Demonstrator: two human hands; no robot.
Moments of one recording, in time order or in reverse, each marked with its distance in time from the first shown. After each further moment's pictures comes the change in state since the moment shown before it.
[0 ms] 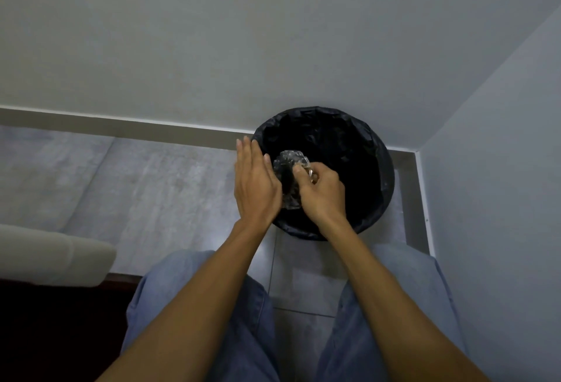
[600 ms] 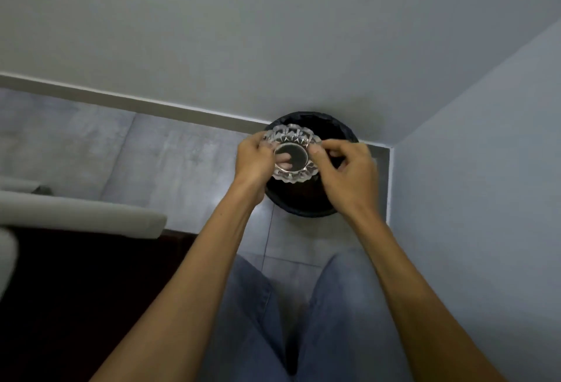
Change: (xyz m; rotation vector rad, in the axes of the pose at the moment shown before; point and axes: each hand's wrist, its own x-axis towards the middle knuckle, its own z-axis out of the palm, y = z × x) left_hand 0.013 0.130 -0.161 -0.732 -0.279 -0.683; right_hand -0.074 -0.159 -0.114 -0.170 0.038 -0.158
